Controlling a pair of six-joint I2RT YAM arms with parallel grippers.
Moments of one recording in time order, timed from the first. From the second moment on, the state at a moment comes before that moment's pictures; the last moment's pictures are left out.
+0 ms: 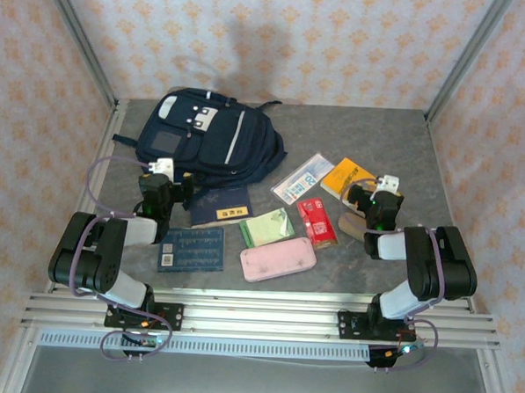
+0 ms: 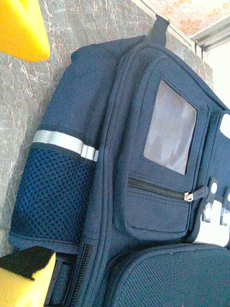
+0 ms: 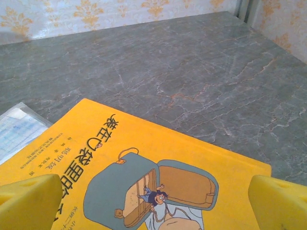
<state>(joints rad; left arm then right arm) -0.05 1.50 0.41 0.66 -0.24 -0.05 0.05 1.54 0.34 0.84 0.20 0.14</state>
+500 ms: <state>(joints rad) -0.05 1.48 0.42 0.62 -0.25 -0.05 0.04 1.53 0.37 0.78 0.19 0.14</state>
